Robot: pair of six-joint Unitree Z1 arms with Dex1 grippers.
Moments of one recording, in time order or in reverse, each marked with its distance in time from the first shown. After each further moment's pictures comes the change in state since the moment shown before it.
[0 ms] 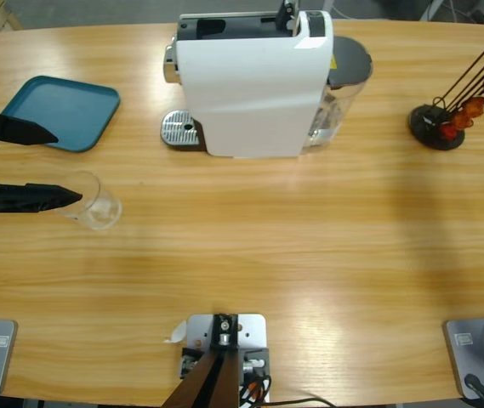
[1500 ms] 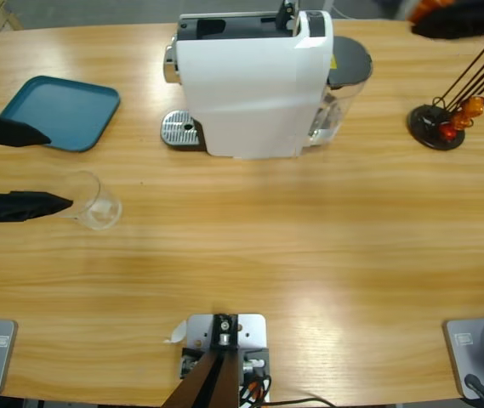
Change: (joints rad) arm 0 -0.026 -0.056 0.003 0.015 0.000 -0.011; arm 1 0.511 -0.135 -0.520 0.481 0.450 -0.572
